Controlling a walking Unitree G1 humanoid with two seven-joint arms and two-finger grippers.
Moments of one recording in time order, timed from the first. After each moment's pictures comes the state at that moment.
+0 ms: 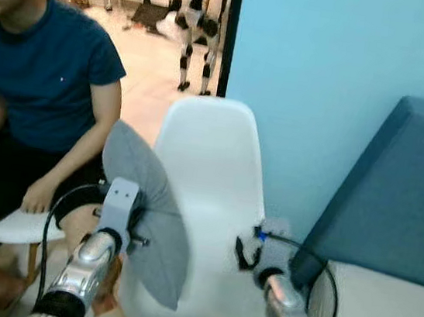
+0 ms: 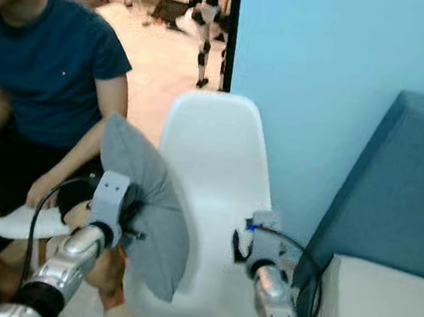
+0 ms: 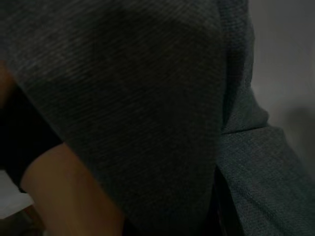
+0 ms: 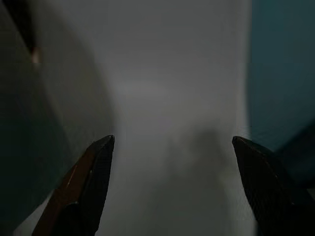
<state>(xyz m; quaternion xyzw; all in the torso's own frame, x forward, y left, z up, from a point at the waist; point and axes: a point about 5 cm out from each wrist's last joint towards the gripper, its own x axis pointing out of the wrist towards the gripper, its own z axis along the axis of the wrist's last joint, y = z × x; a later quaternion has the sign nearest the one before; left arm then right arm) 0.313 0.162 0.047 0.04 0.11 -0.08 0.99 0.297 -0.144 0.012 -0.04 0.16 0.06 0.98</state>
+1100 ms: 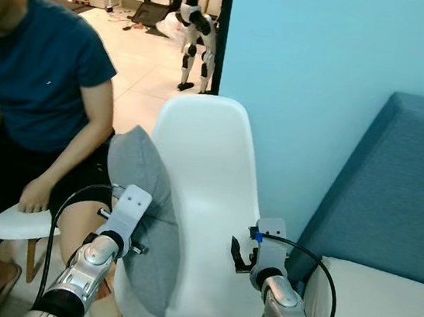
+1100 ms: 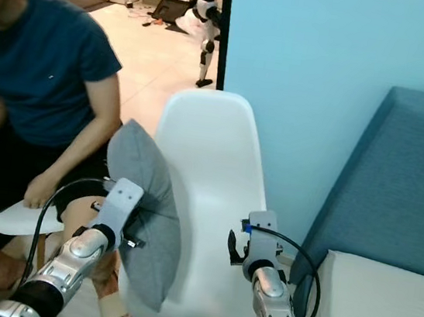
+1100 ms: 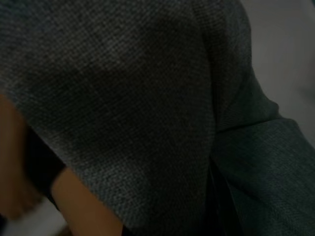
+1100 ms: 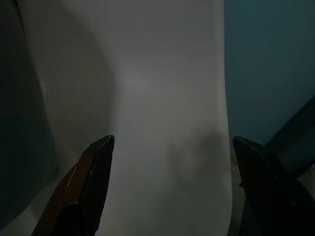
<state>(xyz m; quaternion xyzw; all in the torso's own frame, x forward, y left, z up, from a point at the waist) 0.315 0.156 0.044 0.21 0.11 -0.12 0.96 0.297 -0.146 0.012 -0.03 0.16 0.08 0.98</state>
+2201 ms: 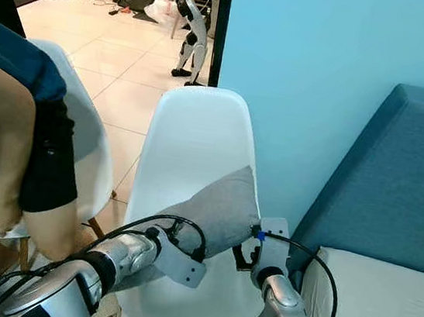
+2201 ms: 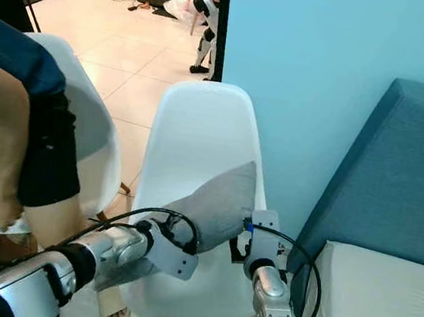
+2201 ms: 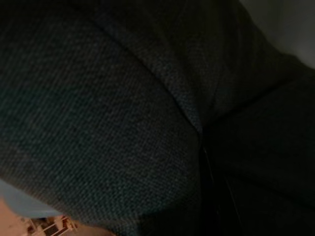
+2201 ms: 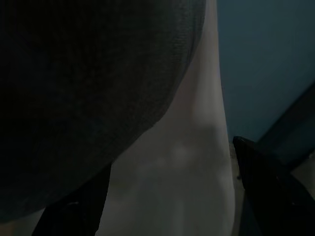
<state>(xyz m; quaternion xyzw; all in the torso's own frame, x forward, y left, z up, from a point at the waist) 0.316 0.079 0.029 0.70 -0.03 -0.39 0.60 0.300 -0.150 0.018 -0.02 0.15 0.06 0.99</state>
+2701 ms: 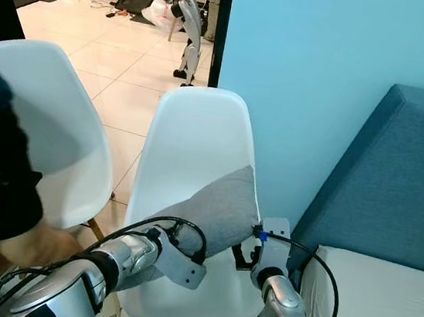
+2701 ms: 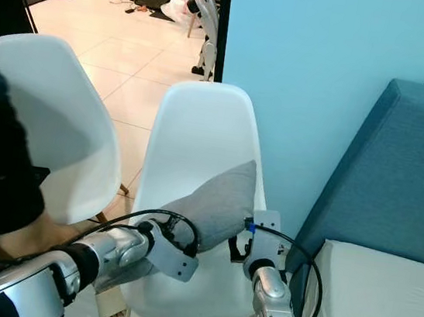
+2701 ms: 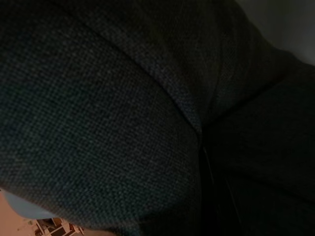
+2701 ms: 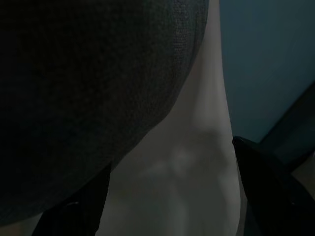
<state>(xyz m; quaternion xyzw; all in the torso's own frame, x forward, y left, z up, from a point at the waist) 0.315 0.072 0.027 0.70 -0.03 -0.40 0.59 0.297 -0.152 0.017 -0.01 0.15 0.07 0.99</state>
